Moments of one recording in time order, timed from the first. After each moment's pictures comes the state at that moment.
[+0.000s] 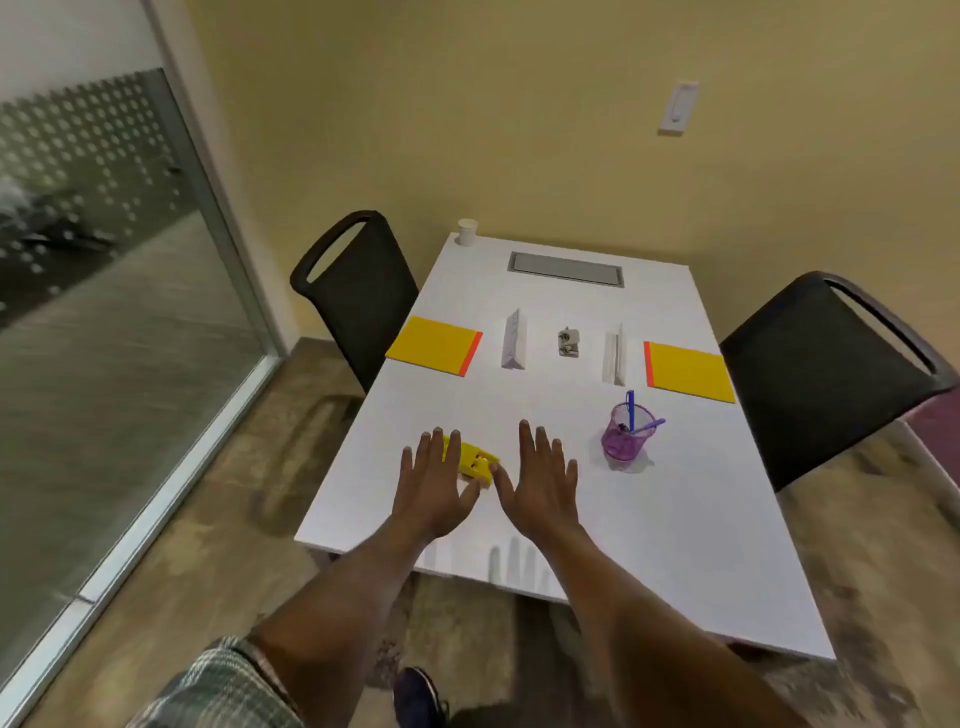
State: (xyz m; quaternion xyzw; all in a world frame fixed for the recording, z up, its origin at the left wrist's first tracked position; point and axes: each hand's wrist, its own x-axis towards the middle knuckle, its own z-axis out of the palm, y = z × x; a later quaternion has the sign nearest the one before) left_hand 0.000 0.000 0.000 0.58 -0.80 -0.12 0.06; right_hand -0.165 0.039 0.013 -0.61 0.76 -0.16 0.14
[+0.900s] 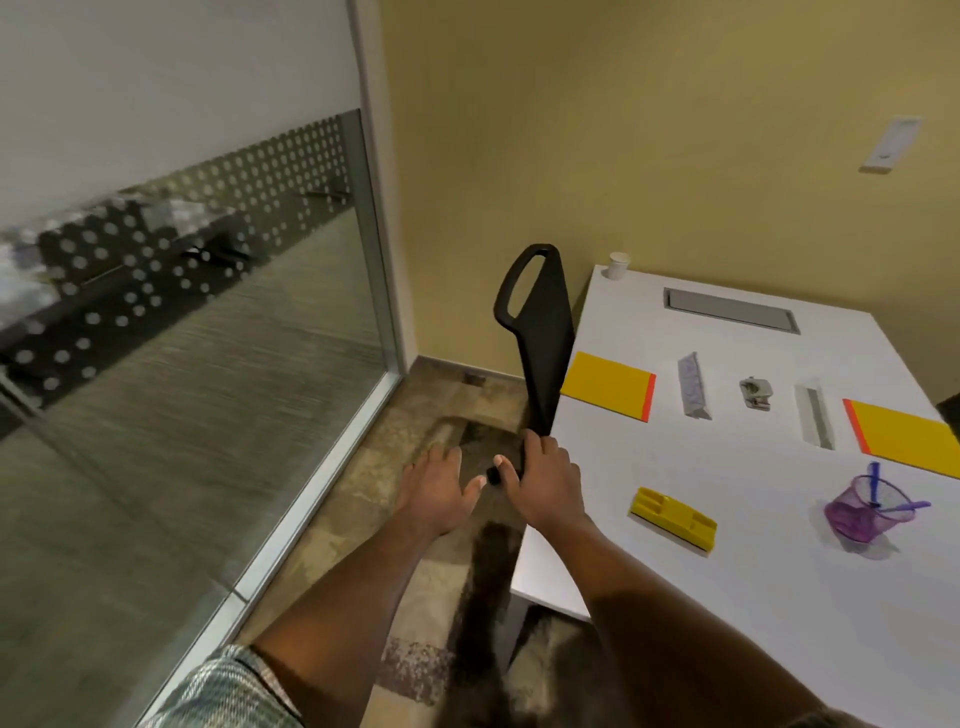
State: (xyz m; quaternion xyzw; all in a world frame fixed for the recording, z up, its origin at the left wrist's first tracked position) left_hand 0.340 -0.097 0.026 0.66 -0.74 -0.10 0.07; right_hand 0.169 -0.086 0.042 -0.68 0.71 -0.17 0.12
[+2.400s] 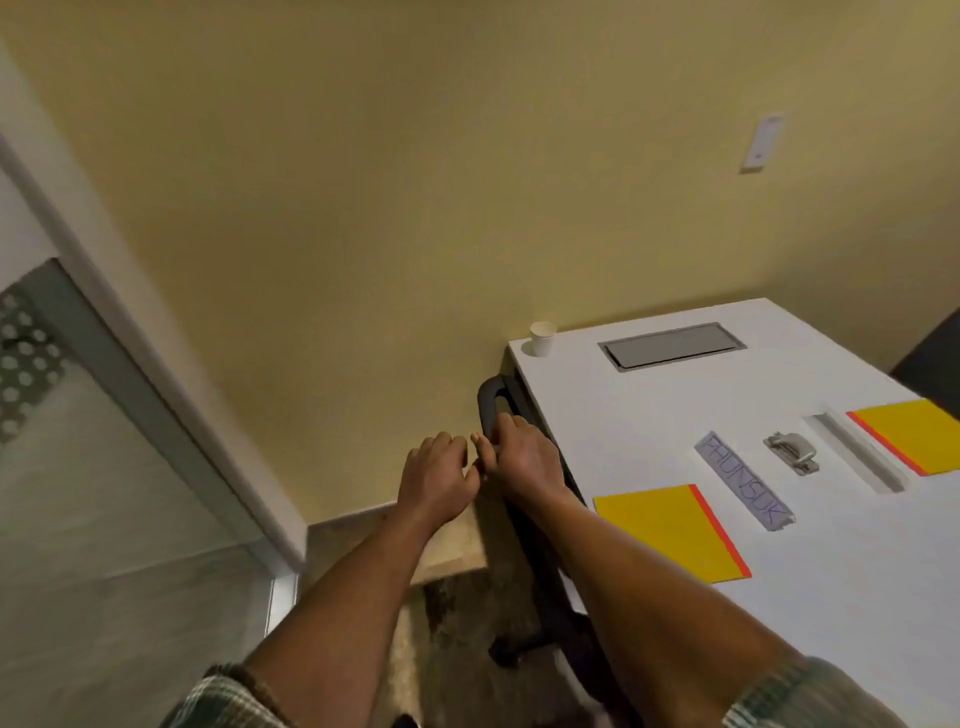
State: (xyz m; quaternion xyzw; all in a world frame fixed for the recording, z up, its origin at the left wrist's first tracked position) left_hand 0.305 -0.724 0.056 0.39 -0.90 -0.09 0.15; right_hand 0.183 -0.651 0.069 -0.49 0.83 -0.27 0.03
